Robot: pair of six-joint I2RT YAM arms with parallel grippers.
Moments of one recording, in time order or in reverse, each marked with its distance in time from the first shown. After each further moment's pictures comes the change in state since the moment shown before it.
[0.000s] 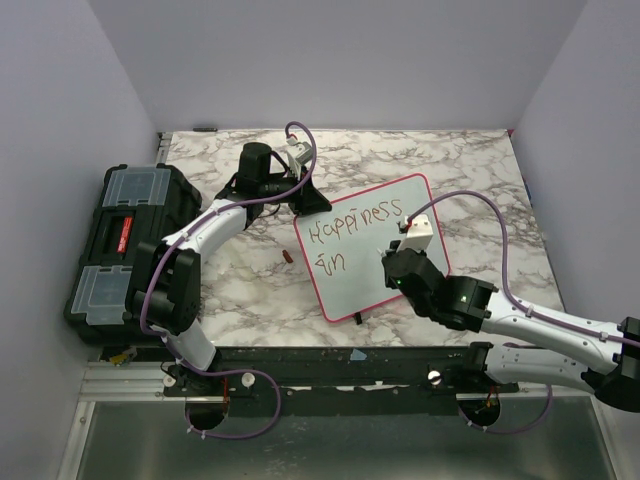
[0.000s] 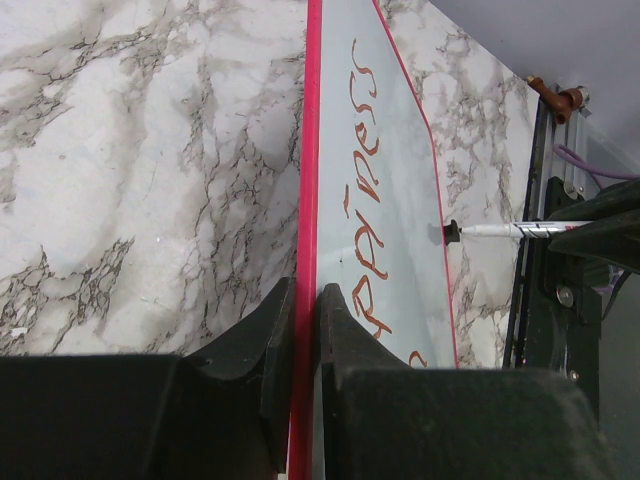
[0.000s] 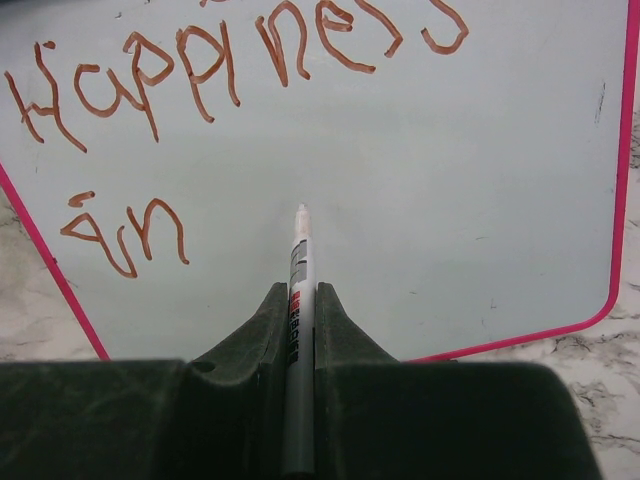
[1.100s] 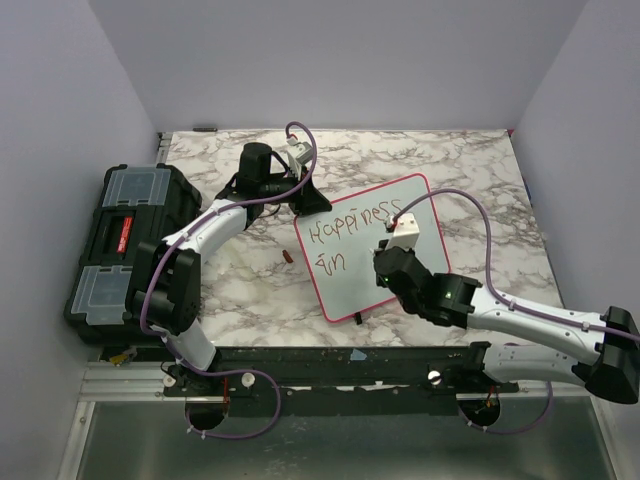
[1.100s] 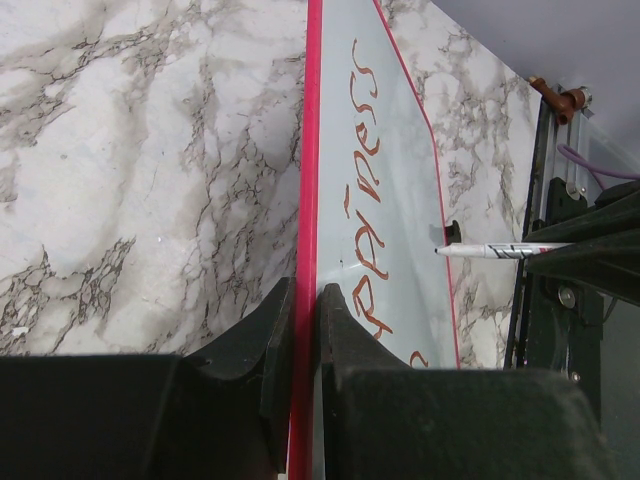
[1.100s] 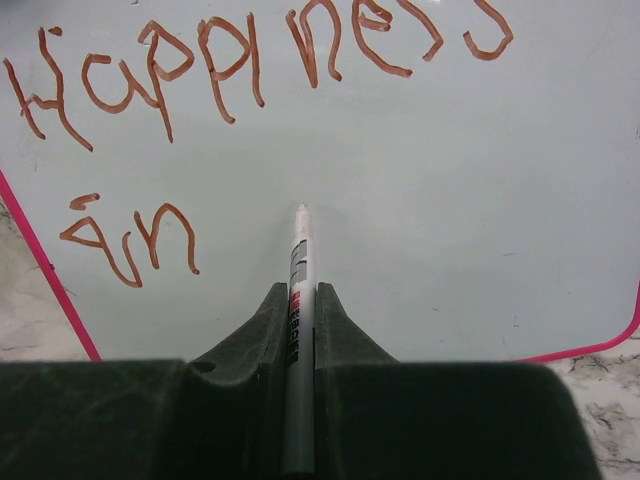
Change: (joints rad) left arm 0.000 0.000 0.000 0.000 -0.006 0.000; right arm 0.000 0.083 0.004 0.072 -0.014 -0.035
